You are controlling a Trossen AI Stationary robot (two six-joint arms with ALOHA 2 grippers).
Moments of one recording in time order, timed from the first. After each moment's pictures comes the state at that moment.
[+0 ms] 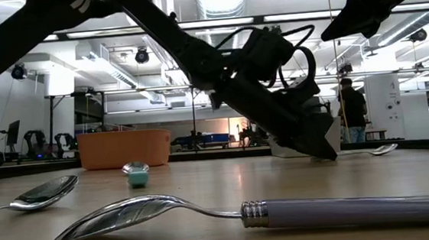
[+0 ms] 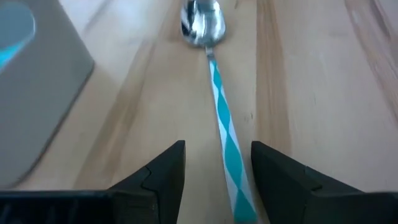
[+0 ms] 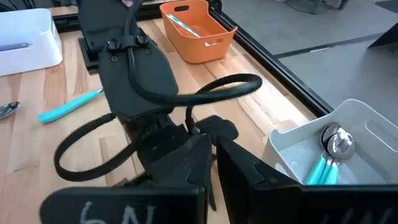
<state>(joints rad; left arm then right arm) 0.07 2.43 1.65 0.18 -0.17 0.07 0.13 0.74 0.62 -0.41 0.47 0.23</state>
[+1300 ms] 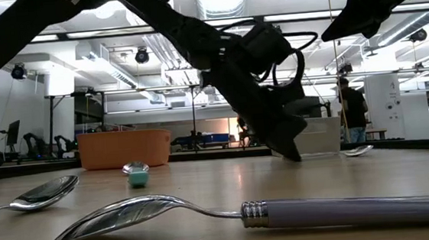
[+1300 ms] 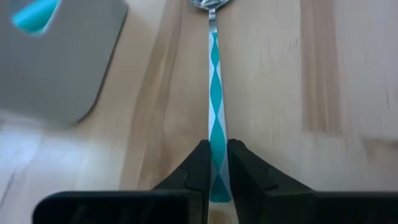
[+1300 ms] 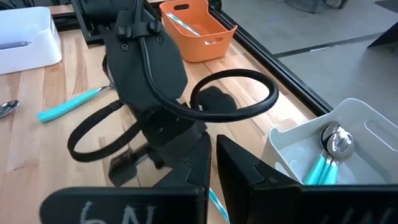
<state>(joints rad) 0.09 2.38 1.66 -0.18 -0.24 0.10 0.13 0.74 0.62 -0.41 0.47 0.23</state>
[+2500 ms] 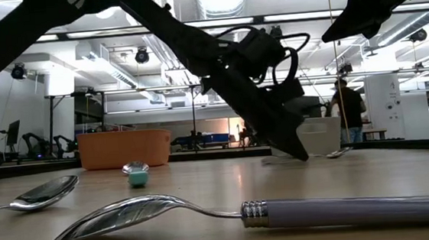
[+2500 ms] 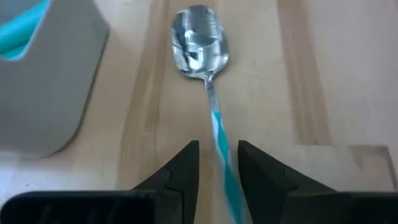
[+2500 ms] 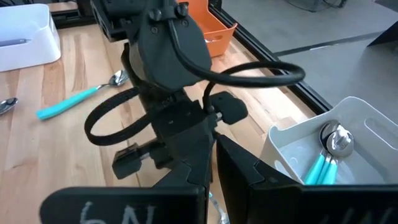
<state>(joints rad) 0.12 2.35 1.65 -0.07 -0.09 0.17 0.13 0.74 0.62 -0.42 0.47 0.23</state>
